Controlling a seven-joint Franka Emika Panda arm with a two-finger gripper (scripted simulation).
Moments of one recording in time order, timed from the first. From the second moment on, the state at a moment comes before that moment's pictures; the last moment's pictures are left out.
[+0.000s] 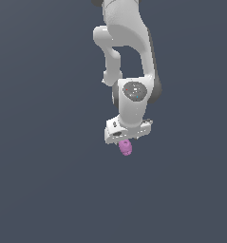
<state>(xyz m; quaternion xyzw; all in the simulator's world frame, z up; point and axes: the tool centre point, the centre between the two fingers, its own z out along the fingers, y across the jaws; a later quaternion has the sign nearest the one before) 0.014 0.063 0.102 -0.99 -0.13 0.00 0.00</state>
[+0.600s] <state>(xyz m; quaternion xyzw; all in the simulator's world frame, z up) 0.013 0.063 0.069 -0.99 -0.13 0.00 0.00</state>
